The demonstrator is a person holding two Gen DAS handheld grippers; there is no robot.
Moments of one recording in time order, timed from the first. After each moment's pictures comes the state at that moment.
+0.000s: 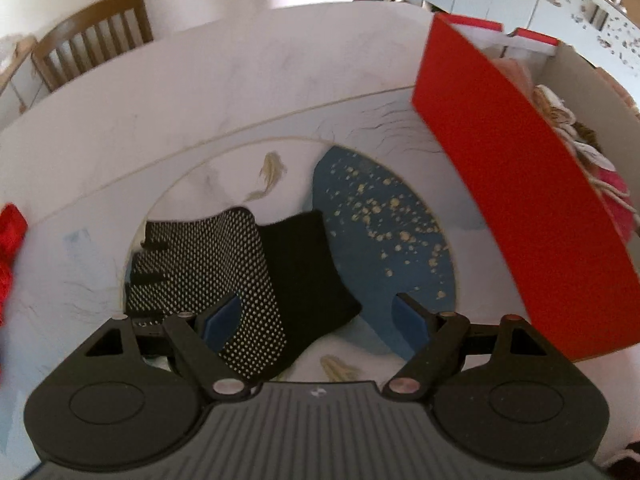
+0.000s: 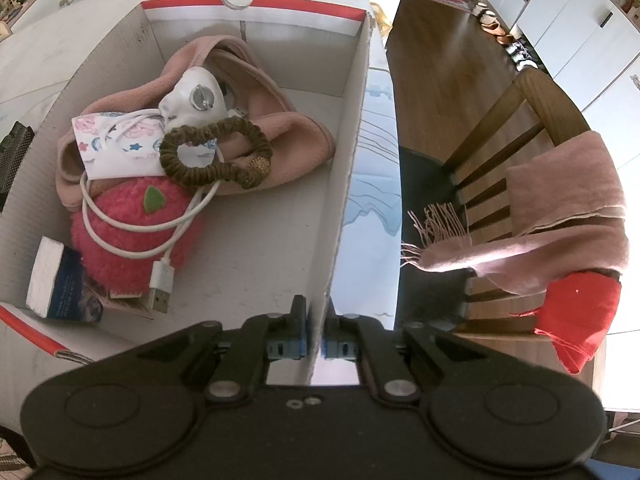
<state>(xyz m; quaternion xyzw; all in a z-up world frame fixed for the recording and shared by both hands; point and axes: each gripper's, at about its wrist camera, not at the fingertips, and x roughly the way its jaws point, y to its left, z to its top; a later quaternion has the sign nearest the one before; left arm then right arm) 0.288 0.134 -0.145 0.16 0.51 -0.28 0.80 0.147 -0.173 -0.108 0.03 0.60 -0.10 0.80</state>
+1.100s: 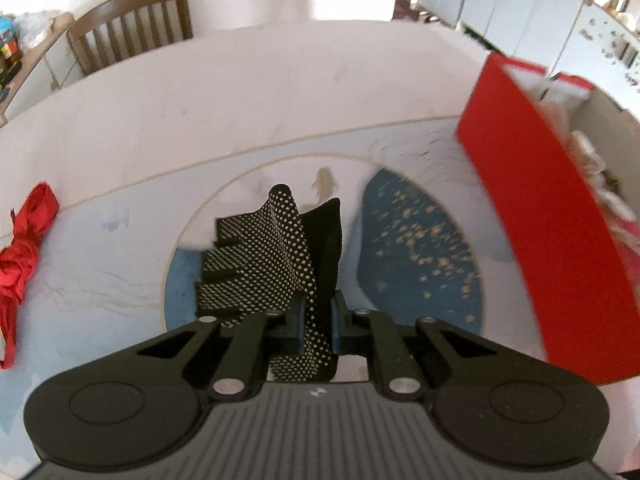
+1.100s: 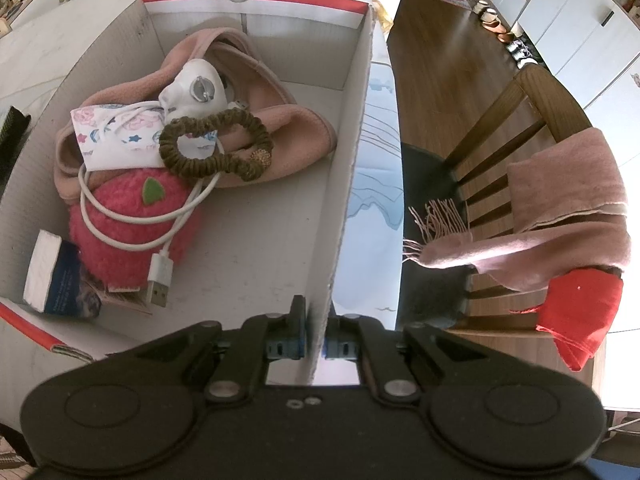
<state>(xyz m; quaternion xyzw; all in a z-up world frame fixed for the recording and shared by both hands) 0.304 0.158 -0.123 0.12 0.51 -0.25 0.81 0.146 -0.171 -0.113 0.03 0.60 -0.10 0.79</state>
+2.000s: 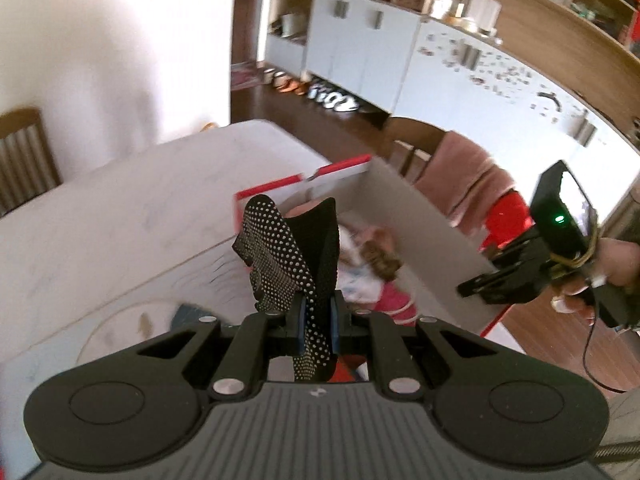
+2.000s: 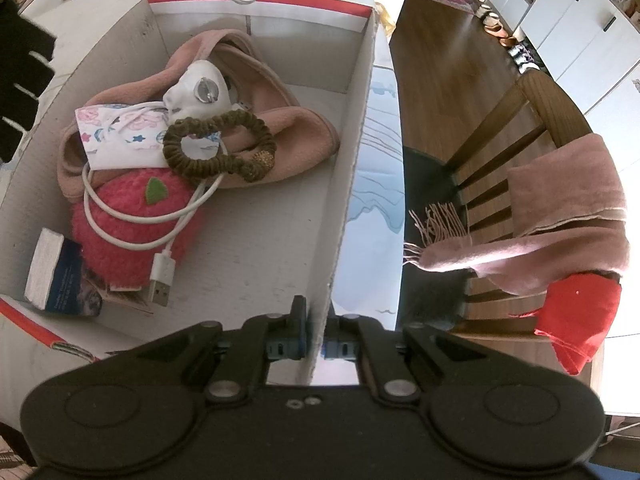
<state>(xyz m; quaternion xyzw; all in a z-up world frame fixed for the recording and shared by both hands) 0.239 0.062 0.007 0.12 0.41 -0.46 0.78 0.146 -0.169 -0.109 0.03 0.60 -0.10 0.79</state>
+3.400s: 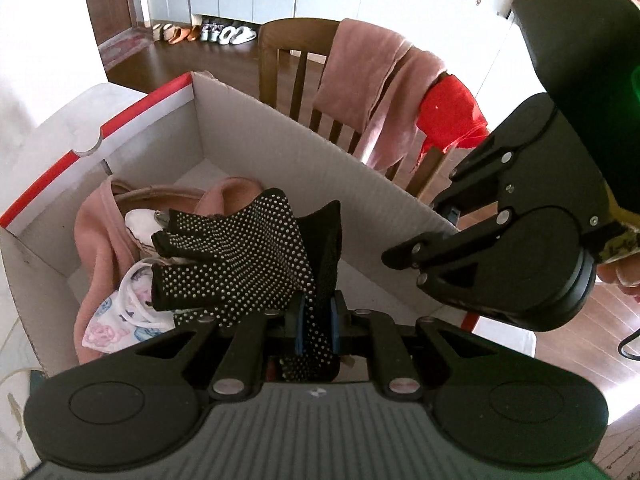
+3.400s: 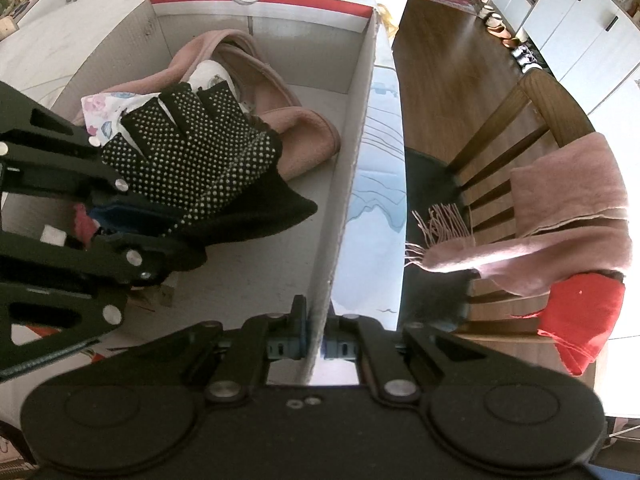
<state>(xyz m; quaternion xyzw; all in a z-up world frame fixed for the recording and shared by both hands) 0.191 -0.094 -0.090 0.25 0.44 -0.55 0.66 0.144 -0.169 -0.110 0.03 0.60 -0.09 0.80</state>
